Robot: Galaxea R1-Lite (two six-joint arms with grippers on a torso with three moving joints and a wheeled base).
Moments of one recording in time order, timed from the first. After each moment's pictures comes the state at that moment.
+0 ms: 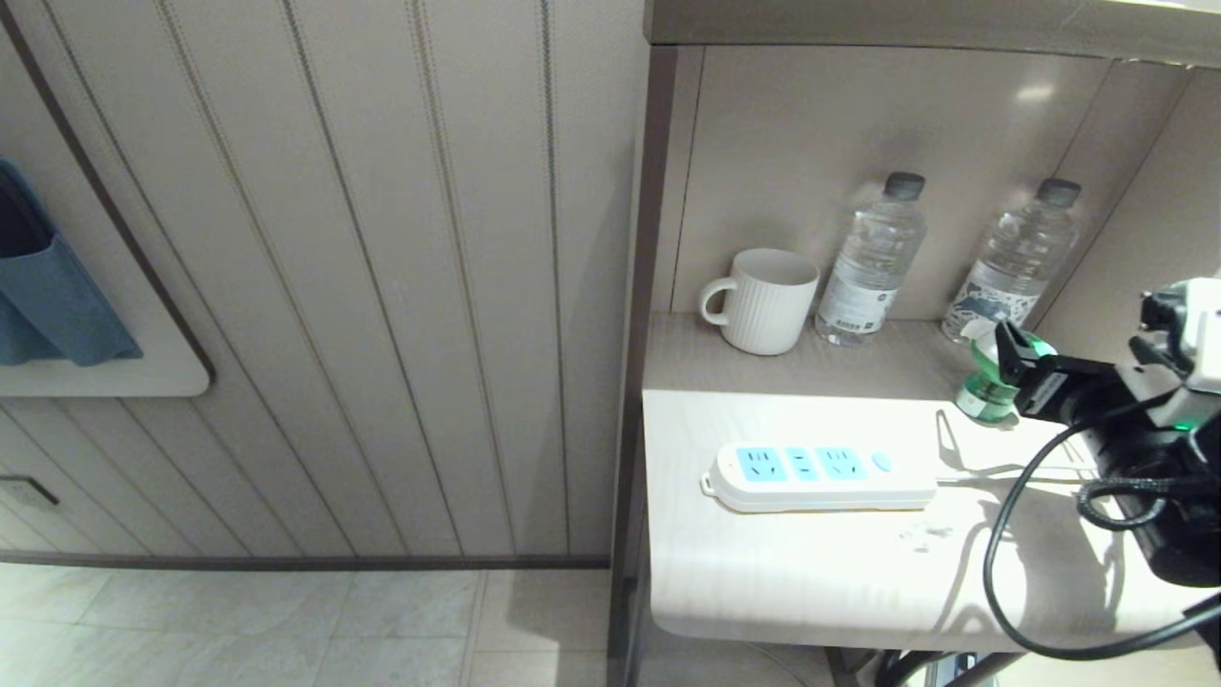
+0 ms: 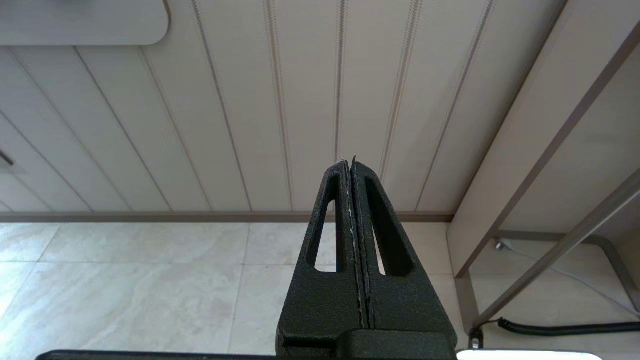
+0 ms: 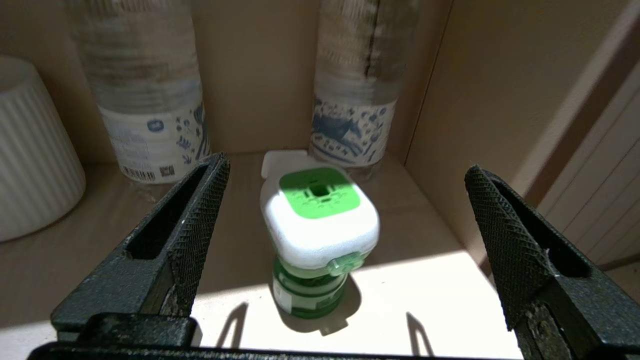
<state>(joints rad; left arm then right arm) -0.01 0.00 -0.03 0.08 -0.01 0.01 0.07 1.58 -0.33 -1.52 -0.41 -0.10</state>
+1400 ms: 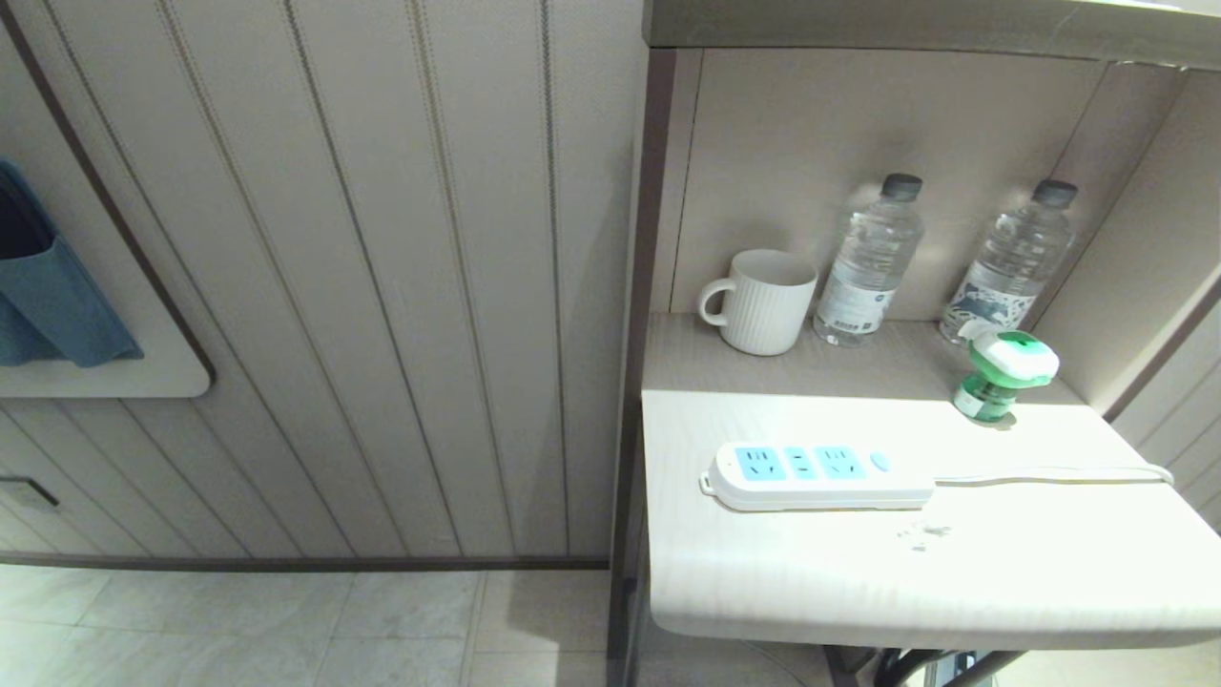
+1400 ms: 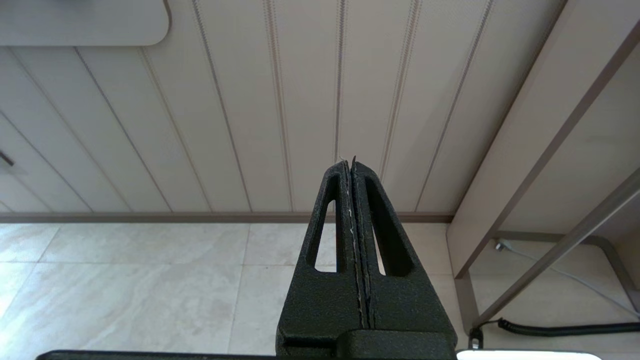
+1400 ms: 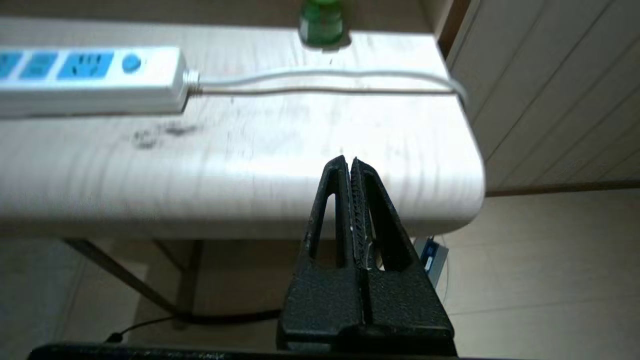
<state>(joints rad) -0.01 0.00 -0.03 0.08 -0.01 0.01 -0.16 0.39 -0.36 0.05 0.05 -0.02</state>
